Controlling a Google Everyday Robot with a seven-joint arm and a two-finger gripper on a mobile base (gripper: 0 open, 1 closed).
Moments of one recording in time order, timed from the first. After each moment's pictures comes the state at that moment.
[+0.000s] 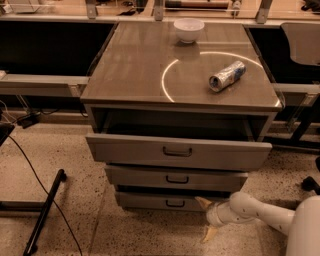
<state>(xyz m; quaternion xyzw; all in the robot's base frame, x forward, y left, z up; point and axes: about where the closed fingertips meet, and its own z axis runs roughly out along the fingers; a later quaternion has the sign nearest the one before) 0.503 -0.185 0.242 -0.70 0.65 0.14 0.28</state>
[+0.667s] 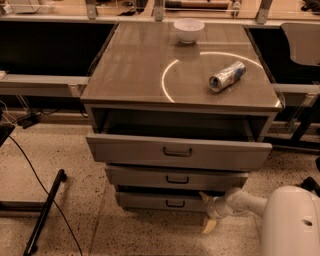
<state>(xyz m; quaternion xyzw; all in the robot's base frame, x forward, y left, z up) 0.551 -0.213 0.196 -0.67 0.69 0.10 0.25</state>
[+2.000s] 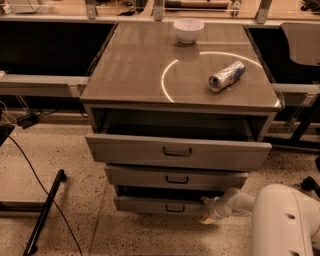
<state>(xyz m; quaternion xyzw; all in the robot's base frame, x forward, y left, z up) 0.566 -0.229 0.166 -0.65 0.73 0.08 0.22</state>
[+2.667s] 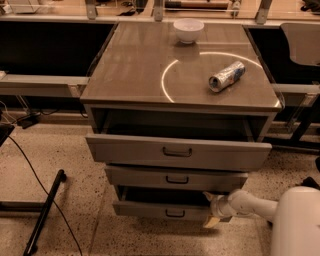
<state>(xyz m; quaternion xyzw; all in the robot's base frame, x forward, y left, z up) 0.569 -0.232 0.216 -0.66 0.70 0.04 0.27</state>
